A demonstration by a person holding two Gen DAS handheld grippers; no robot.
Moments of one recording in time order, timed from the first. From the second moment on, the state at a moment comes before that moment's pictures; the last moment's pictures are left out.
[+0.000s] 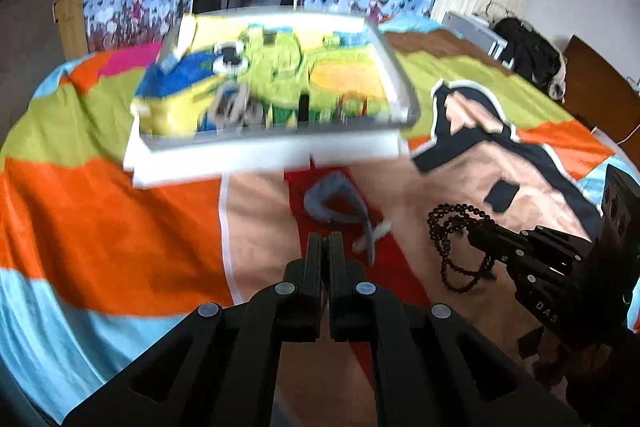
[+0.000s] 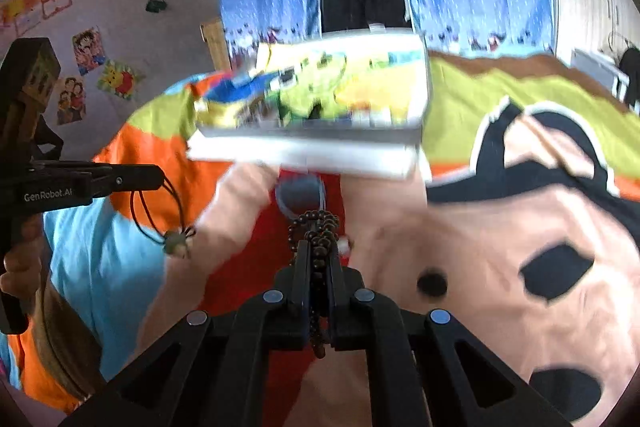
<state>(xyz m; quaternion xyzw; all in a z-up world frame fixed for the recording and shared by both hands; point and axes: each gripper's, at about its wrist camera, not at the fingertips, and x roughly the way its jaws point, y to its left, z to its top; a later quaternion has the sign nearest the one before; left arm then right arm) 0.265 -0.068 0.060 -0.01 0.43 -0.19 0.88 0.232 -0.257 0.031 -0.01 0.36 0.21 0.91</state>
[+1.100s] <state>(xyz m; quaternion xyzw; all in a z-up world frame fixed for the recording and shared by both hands) 0.461 -0.068 0.018 -0.09 0.39 -0.23 0.89 0.435 -0.241 0.017 0.02 0.35 0.15 0.92</state>
